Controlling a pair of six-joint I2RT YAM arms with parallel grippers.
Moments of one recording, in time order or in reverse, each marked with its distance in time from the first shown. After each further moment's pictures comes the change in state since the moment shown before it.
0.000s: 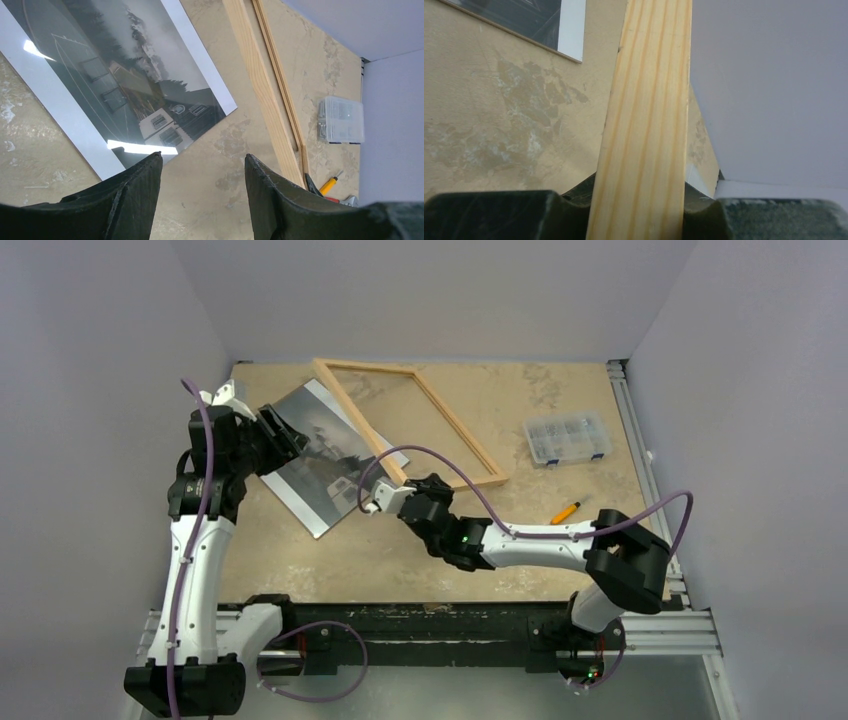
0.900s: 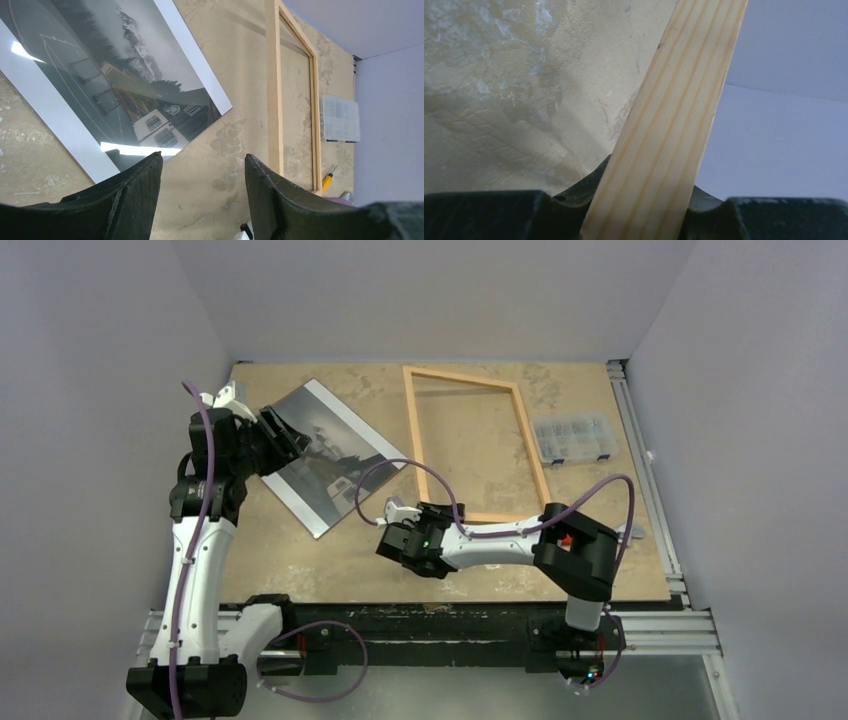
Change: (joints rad) left arm 0.013 -0.010 -0.035 0.039 0.042 -0.004; right arm 0.105 0.228 0.238 -0.851 0.280 0.623
